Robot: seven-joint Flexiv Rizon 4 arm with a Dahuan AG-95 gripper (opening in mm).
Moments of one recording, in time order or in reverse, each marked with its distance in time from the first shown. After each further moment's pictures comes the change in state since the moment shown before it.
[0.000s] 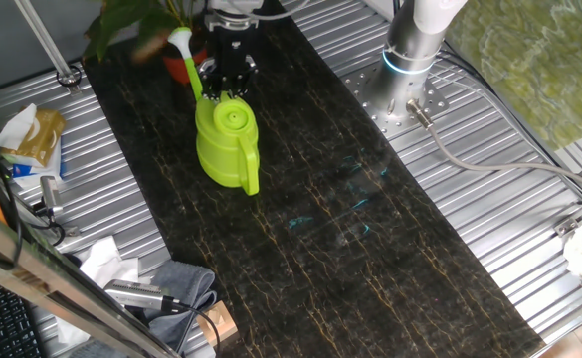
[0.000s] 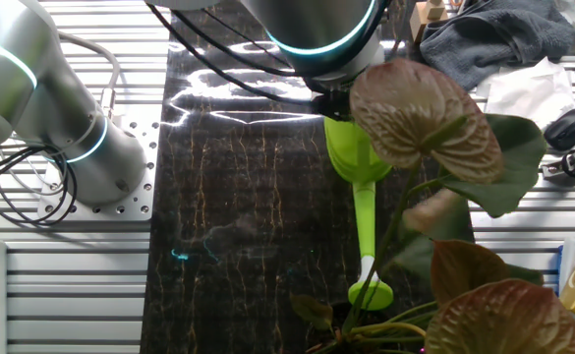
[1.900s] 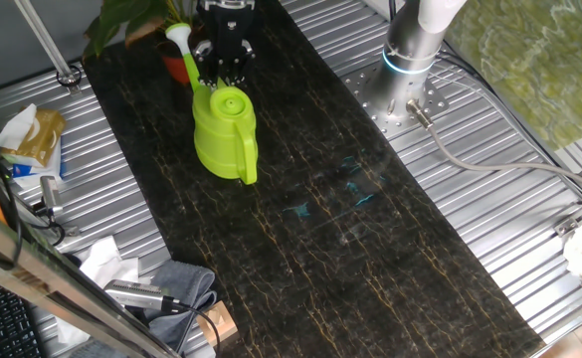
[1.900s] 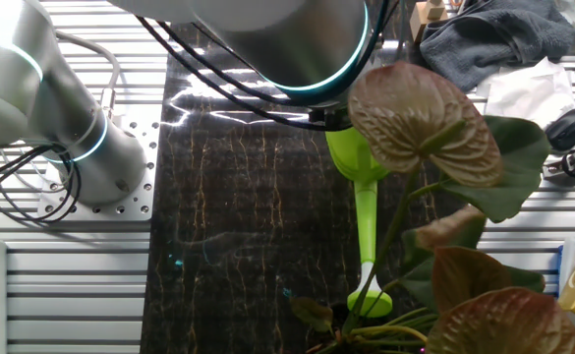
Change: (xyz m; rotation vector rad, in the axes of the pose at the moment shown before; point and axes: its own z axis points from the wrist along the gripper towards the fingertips) arm 0.012 -0.004 -0.022 0.020 -0.082 0.010
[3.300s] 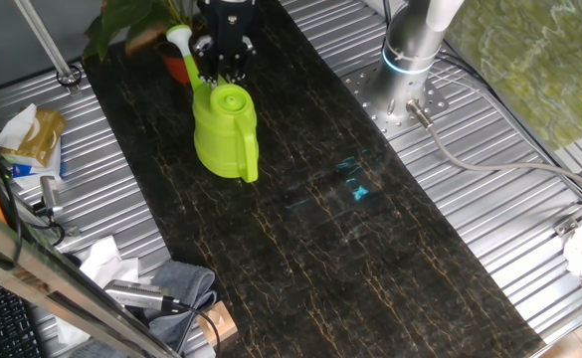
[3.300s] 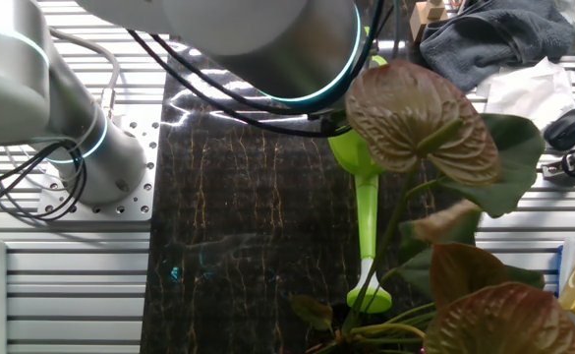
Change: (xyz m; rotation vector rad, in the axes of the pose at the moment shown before) arm -0.005 0.000 -0.009 0.022 -0.047 0.008
